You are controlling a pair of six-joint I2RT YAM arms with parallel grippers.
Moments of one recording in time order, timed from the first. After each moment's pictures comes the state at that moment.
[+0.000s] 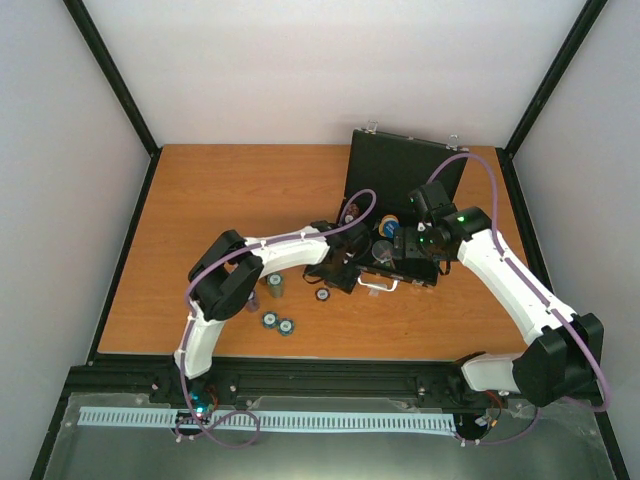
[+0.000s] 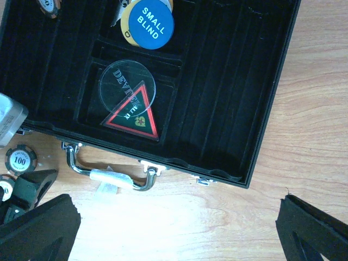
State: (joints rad) left arm -0.89 2.09 1.51 -0.84 -0.09 -0.44; right arm 0.40 1.31 1.17 -1.03 0.12 0.38
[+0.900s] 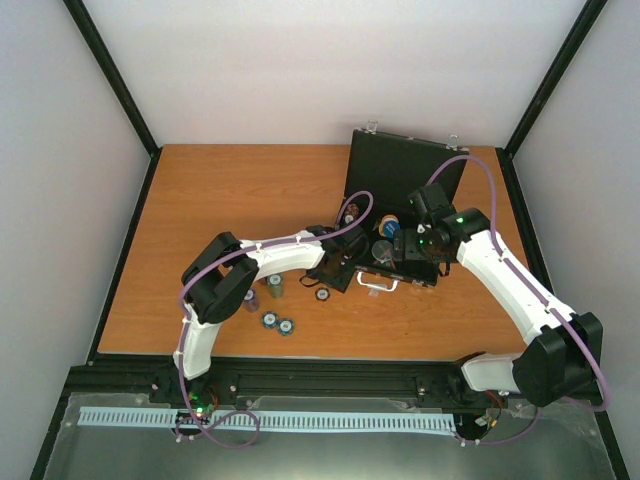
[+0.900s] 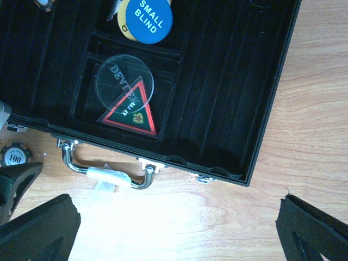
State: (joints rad) left arm -0.89 2.05 1.43 -0.75 -0.09 -0.45; right arm 0.40 1.31 1.16 -1.02 0.12 0.39
